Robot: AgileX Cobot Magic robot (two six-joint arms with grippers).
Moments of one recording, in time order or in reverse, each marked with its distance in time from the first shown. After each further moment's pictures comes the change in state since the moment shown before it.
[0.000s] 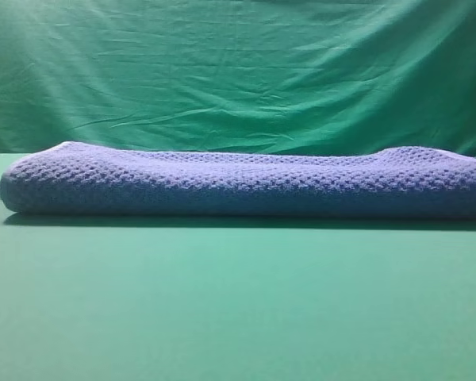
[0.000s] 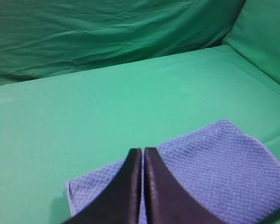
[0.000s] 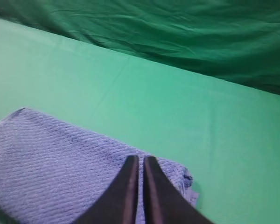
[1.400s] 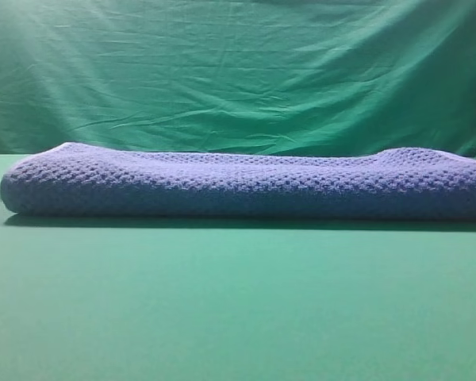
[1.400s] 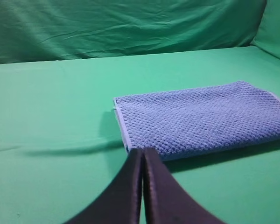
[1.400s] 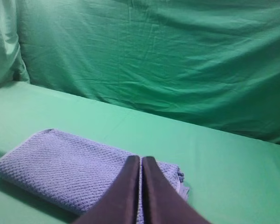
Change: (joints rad) left arm 0.000 -1.181 0.703 0.432 0.114 -0.445; right arm 0.000 -1.048 0.678 0.015 -0.081 -0.019
